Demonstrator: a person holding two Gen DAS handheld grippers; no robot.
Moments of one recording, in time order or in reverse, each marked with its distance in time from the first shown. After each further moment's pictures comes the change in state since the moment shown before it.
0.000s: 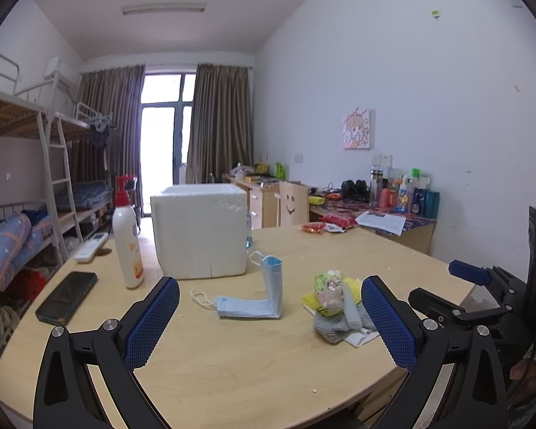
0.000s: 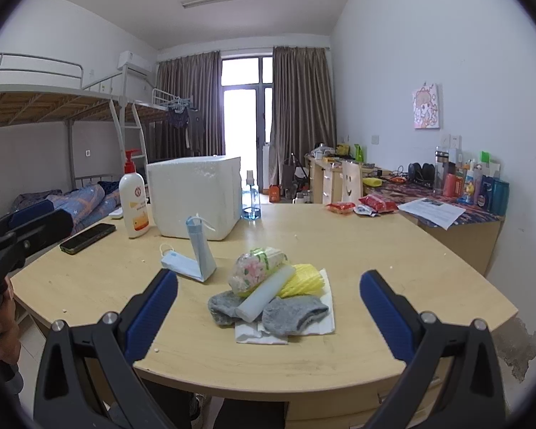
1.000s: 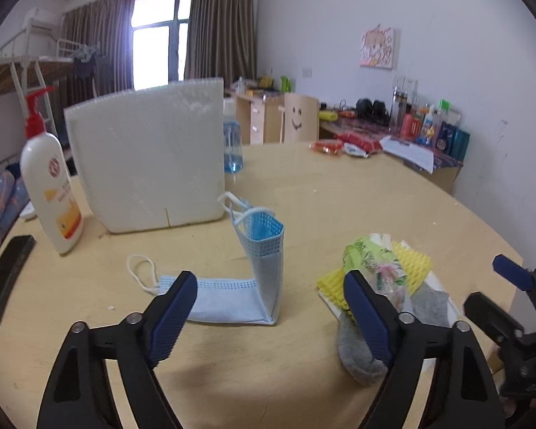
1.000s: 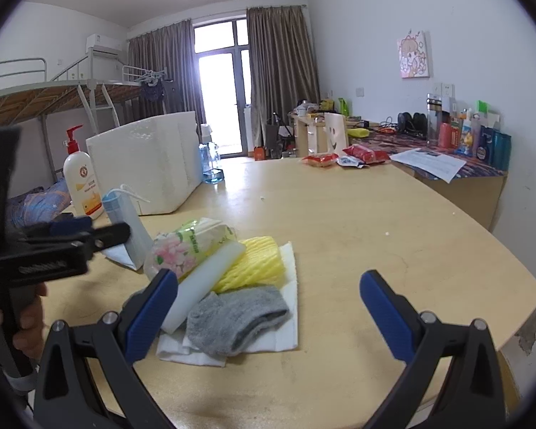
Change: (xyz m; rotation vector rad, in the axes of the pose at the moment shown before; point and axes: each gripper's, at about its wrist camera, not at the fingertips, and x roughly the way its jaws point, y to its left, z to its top) left arm 0.167 -0.010 -0.014 -0.028 0.376 0.015; right arm 0.073 -0.061 -0.010 0.098 0.163 -0.015
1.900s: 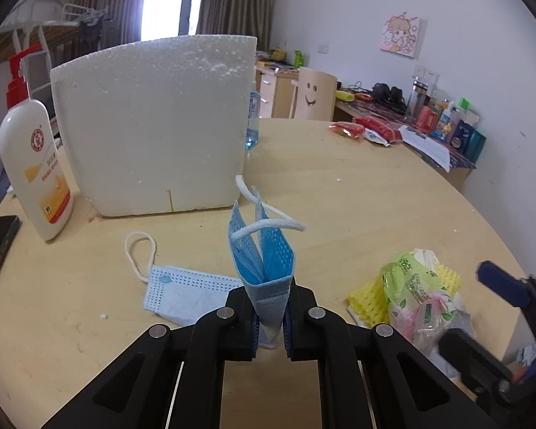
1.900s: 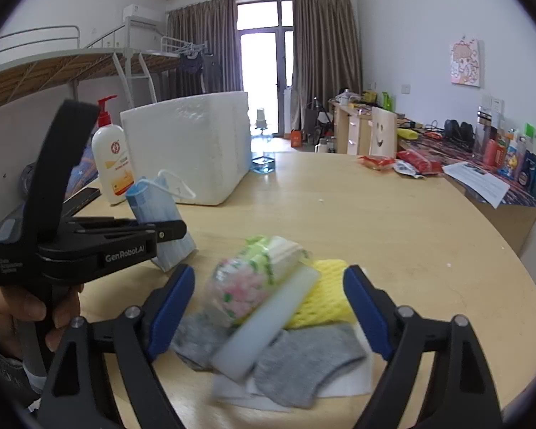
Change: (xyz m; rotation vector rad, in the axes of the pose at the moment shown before) left arm 0.034 0.026 0.018 -0.087 0.126 -0.010; right arm 0.036 0.051 0.025 -0.130 0.092 0.112
